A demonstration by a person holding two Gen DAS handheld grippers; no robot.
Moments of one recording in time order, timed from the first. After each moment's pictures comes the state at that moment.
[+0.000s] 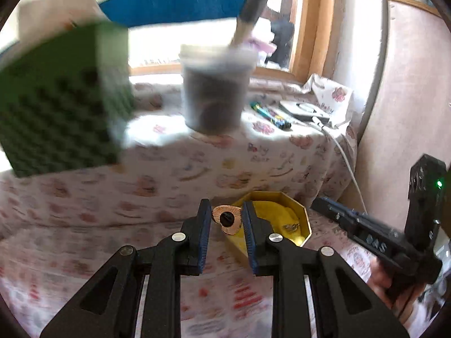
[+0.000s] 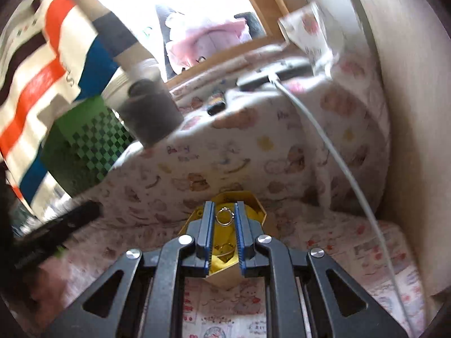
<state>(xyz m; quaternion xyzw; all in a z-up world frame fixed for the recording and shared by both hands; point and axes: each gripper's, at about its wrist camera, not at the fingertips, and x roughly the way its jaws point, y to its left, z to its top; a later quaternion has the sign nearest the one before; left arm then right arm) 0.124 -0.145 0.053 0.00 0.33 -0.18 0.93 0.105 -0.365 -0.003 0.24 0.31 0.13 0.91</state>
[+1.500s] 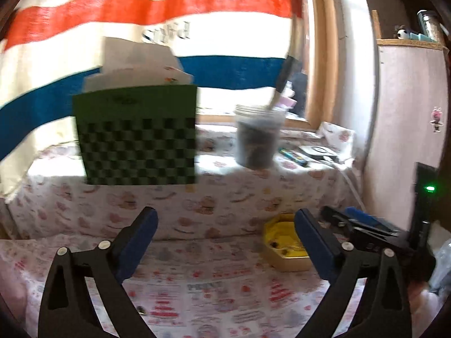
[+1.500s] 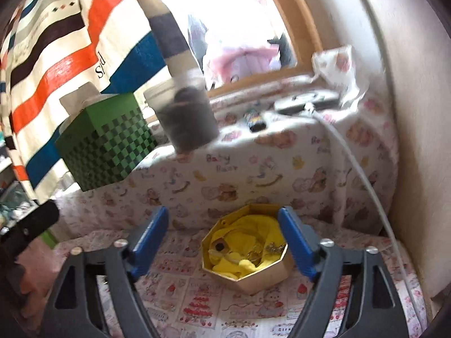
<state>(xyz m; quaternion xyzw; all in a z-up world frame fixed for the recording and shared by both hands) 0.037 -0.068 0.076 -0.01 0.18 -0.11 0.98 0.062 -0.310 0.022 0.14 0.21 0.08 0.96</state>
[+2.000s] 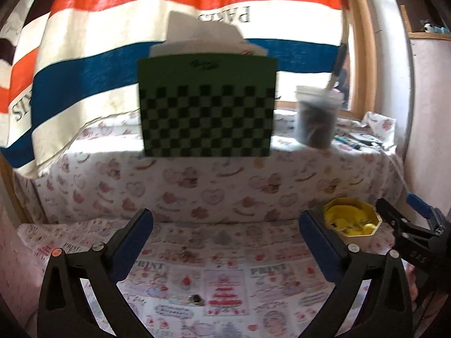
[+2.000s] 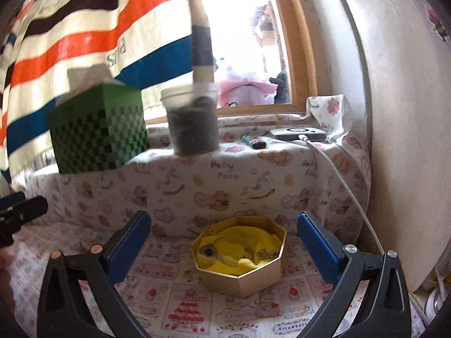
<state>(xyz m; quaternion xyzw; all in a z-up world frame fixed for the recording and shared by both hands) 0.038 -0.008 0.033 -0.01 0.20 -0.03 0.98 0.038 -0.262 0.006 0.05 0.15 0.01 0.99</state>
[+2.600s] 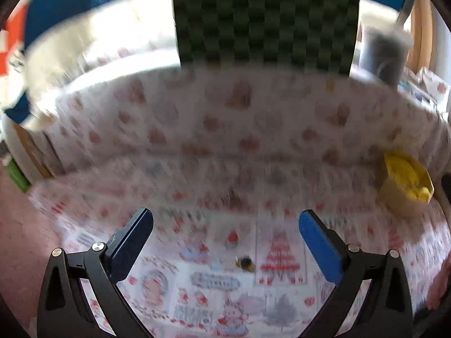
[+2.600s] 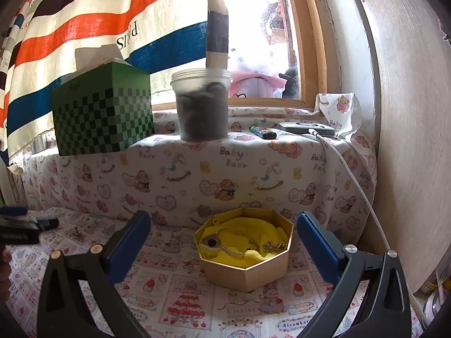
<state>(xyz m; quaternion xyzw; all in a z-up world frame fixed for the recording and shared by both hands) 0.088 0.027 -0.020 -0.01 0.39 0.04 0.92 0.041 -0.253 -0.001 0.03 0.17 0.02 0.99</state>
